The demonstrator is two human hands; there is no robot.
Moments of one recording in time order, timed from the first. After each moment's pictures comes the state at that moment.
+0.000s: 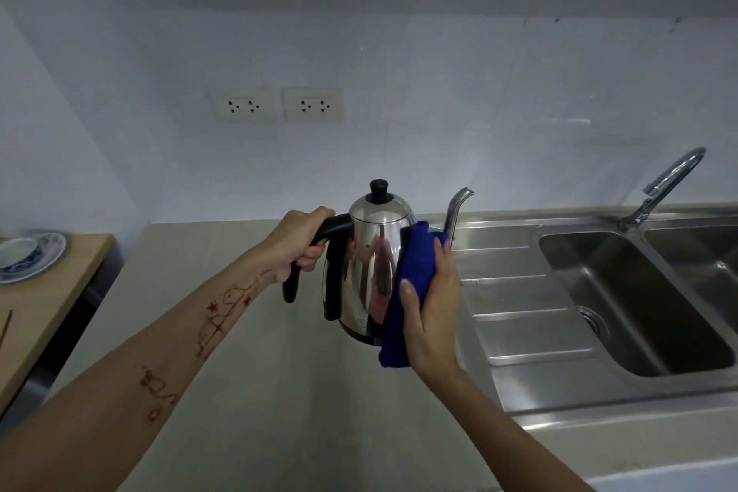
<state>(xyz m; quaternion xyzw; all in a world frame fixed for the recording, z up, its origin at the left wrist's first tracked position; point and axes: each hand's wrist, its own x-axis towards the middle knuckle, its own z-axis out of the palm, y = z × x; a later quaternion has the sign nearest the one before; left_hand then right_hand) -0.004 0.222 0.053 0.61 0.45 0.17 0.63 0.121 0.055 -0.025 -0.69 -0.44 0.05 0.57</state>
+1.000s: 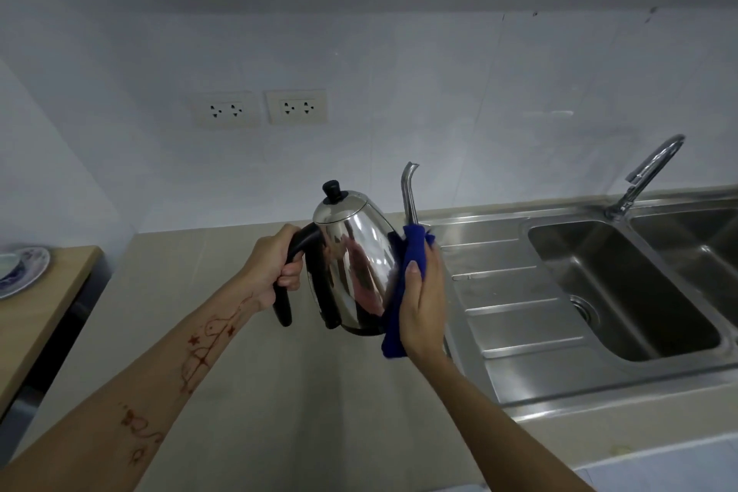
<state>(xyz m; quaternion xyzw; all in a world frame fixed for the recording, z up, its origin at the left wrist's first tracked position) -0.020 0.215 0.026 0.52 0.47 0.24 0.67 0.136 0.073 -0.052 -0.71 -0.36 0.12 0.59</state>
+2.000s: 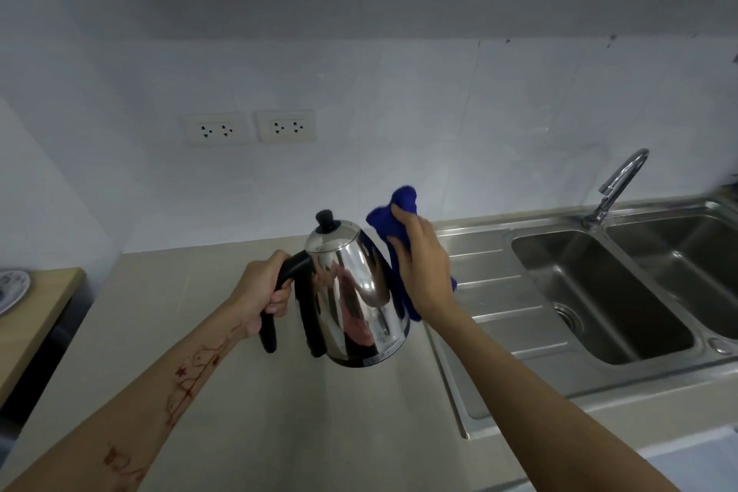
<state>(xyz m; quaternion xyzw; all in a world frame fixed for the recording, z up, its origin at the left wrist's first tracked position) -0.031 0.205 0.023 0.54 0.47 0.23 0.66 0.179 0.095 0.011 -0.73 -0.51 -0.04 0.45</state>
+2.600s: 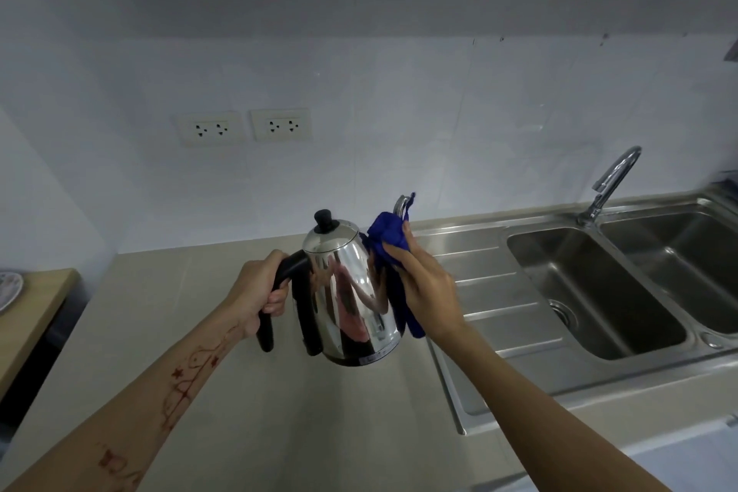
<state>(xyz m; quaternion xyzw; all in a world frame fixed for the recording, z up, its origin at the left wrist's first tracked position) -0.029 0.202 0.023 0.54 0.47 0.24 0.66 0.190 0.068 -0.024 -0.66 -0.62 -0.10 0.41</state>
